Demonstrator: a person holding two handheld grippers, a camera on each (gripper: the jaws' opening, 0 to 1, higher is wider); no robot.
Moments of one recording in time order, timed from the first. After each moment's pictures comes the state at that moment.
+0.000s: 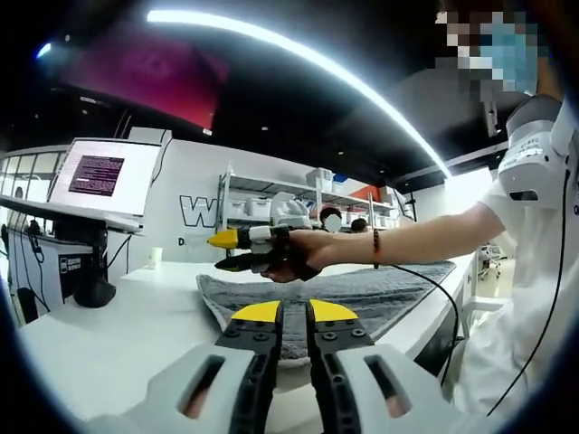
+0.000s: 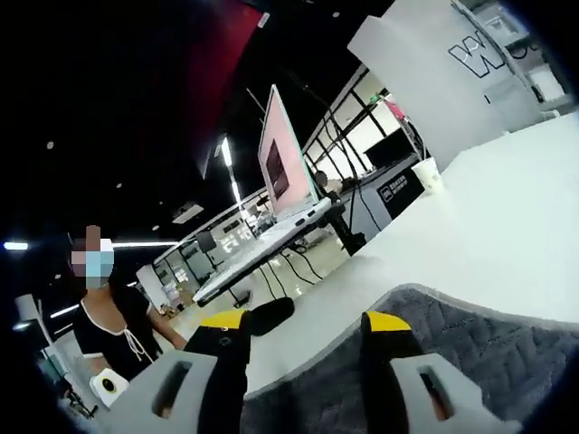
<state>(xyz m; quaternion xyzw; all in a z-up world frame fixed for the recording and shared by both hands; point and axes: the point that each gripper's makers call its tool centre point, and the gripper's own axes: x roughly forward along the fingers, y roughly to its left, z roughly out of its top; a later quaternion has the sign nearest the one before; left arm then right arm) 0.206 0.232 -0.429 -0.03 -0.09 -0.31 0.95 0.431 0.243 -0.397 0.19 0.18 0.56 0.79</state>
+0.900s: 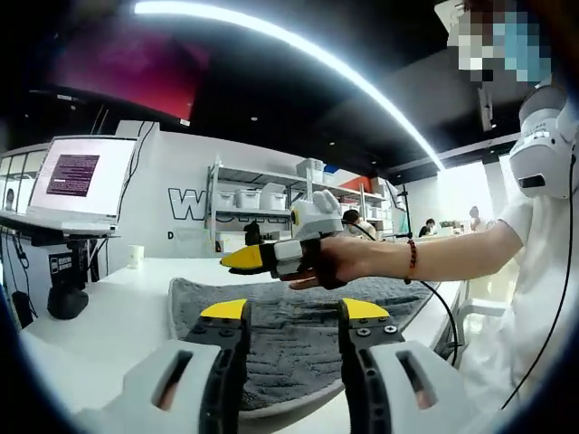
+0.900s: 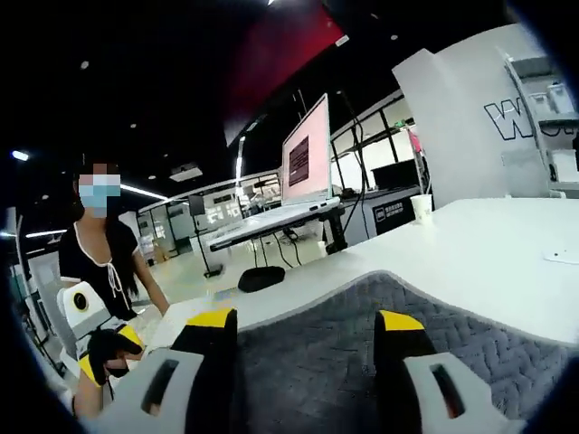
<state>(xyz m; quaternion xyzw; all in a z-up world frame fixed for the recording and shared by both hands) 0.225 0.187 -0.416 -0.02 -0.07 -0.33 0.94 0.389 0.181 -0.411 0.06 0.12 0.55 0.82</state>
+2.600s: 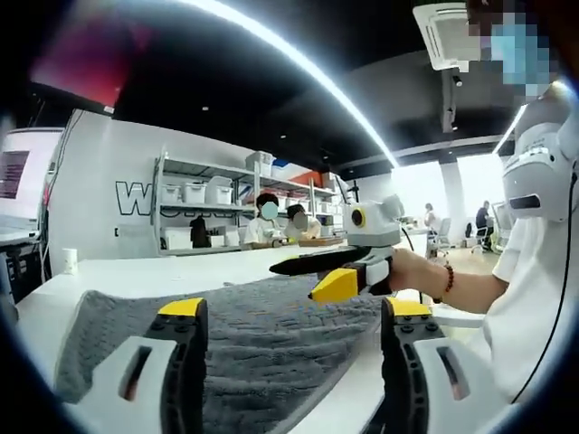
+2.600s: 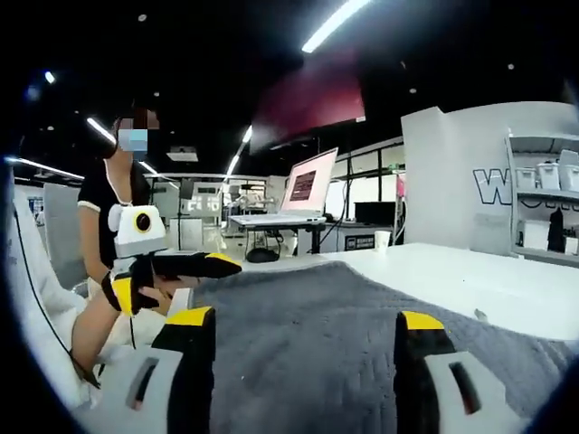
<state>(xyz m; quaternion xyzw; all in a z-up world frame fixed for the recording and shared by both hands) 0.214 0.070 -0.399 0.00 -0.05 -0.44 0.90 0.273 -0.001 -0.408 -0.02 0.02 0.50 0.87</state>
